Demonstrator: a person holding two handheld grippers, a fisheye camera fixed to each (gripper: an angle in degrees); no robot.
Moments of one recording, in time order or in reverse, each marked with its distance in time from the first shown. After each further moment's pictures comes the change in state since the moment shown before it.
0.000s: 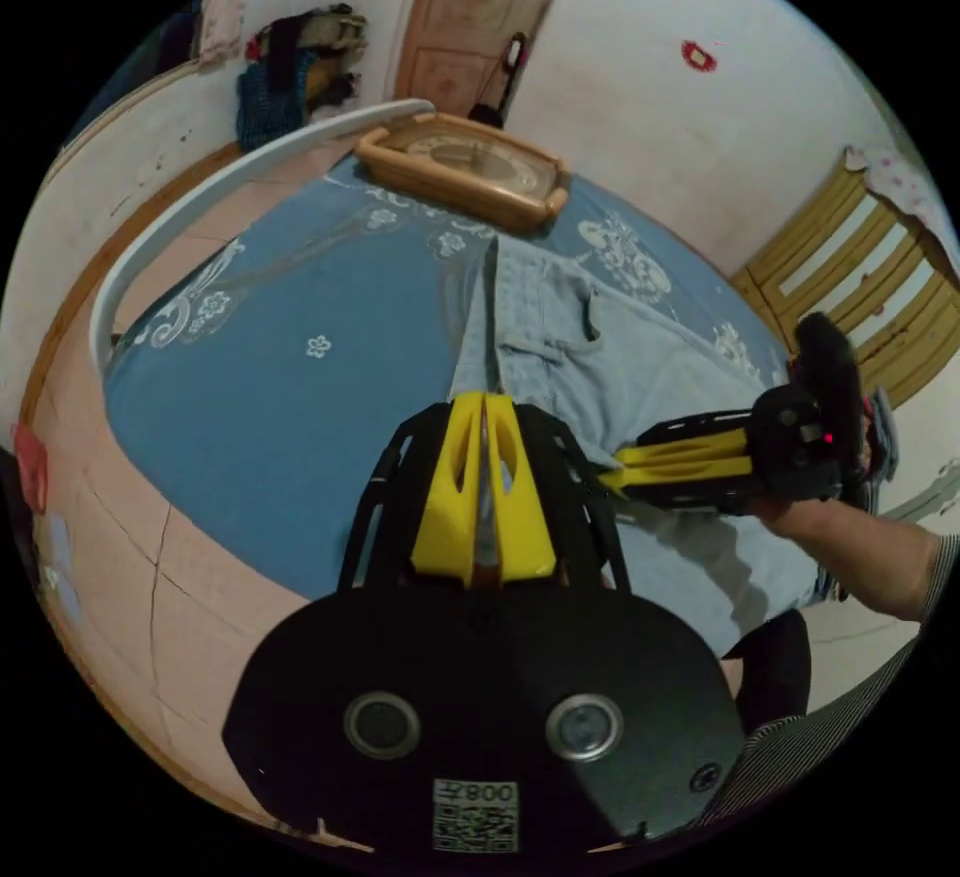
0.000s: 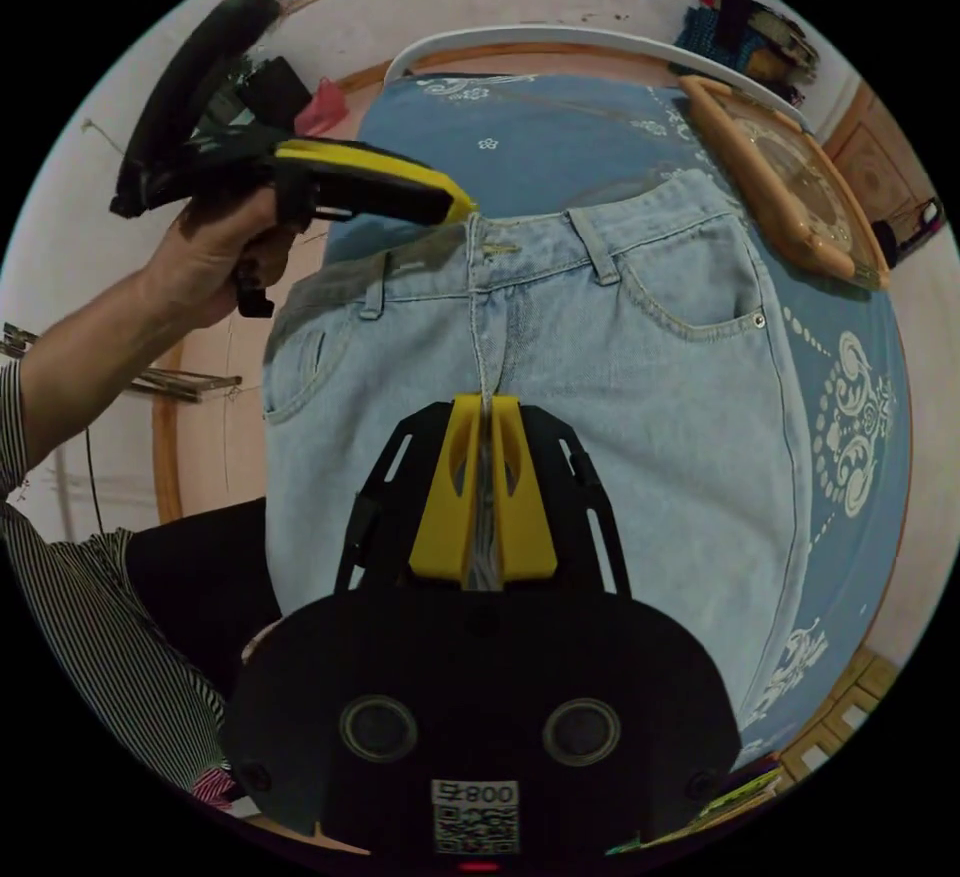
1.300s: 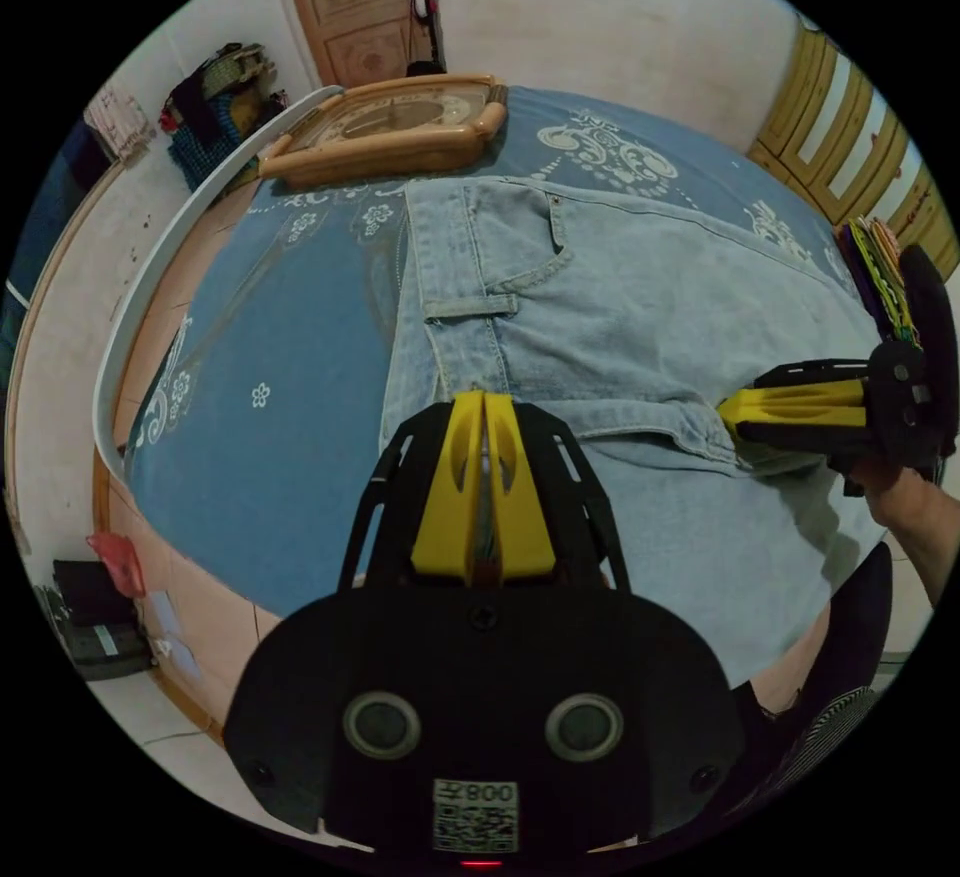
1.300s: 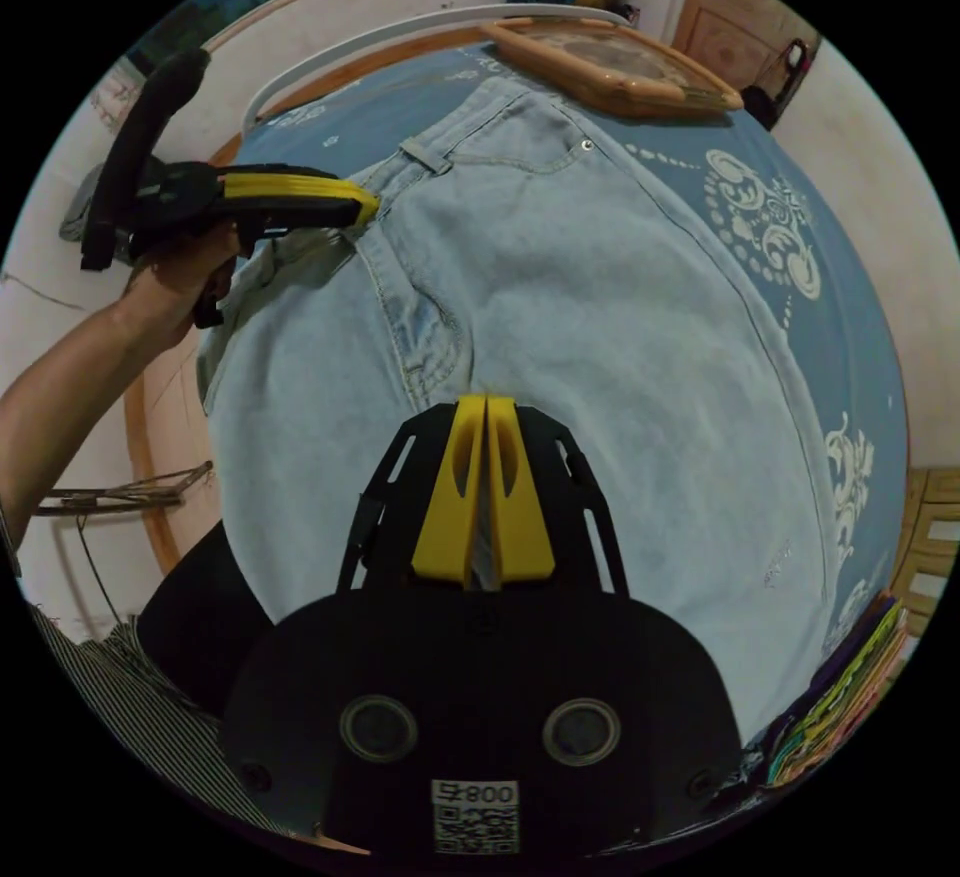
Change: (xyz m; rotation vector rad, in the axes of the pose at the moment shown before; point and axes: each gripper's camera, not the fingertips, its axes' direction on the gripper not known) left arm 0.072 0.021 0.071 -0.200 -0.236 0.262; right arm 0.067 0.183 0.000 0.007 0.082 0.369
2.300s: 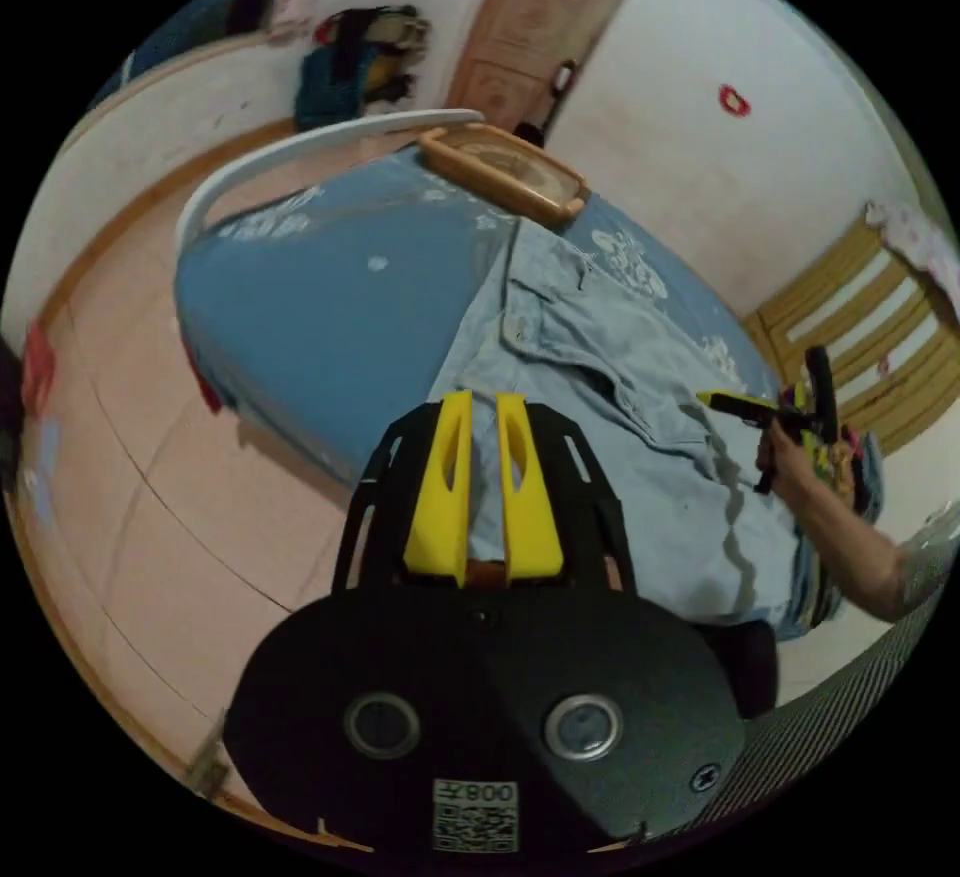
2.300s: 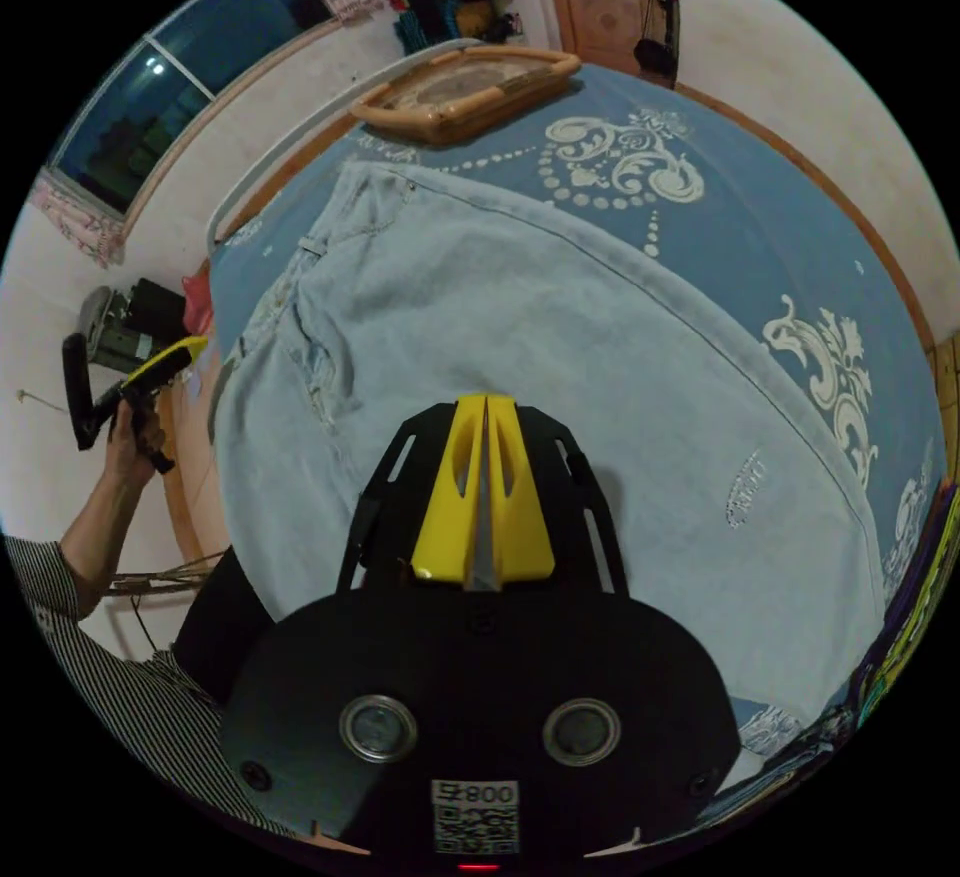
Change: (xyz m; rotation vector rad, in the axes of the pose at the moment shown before) left arm -0.140 0.208 -0.053 0.196 0.259 -0.493; right arm 0.167 0.134 -0.040 0.189 -0.109 0.237
